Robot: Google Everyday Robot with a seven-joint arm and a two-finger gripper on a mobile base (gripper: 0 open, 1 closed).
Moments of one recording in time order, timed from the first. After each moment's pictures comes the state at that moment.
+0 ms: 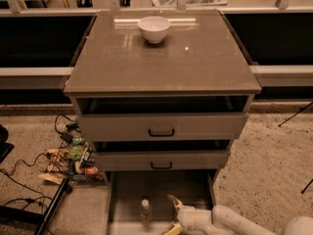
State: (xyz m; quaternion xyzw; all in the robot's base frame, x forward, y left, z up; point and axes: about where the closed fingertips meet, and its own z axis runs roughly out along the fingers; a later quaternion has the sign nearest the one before) arm 0.449 -0.033 0.245 -0.43 0.66 0.42 0.44
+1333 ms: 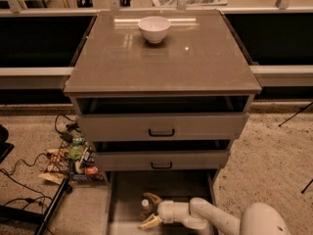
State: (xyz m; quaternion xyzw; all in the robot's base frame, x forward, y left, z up) arm 0.479 0.053 0.219 -0.44 0.60 0.48 0.46
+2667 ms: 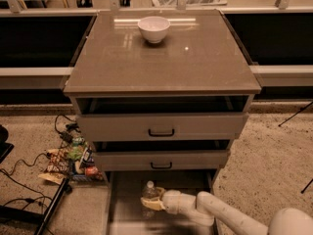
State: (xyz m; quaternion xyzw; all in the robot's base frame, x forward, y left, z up) arm 0.512 0.033 0.287 -0.34 0.66 0.48 0.47
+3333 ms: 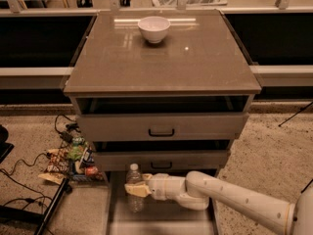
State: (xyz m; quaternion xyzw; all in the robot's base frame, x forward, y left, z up) arm 0.514 0.082 0.428 -0.32 0.72 0.47 0.39
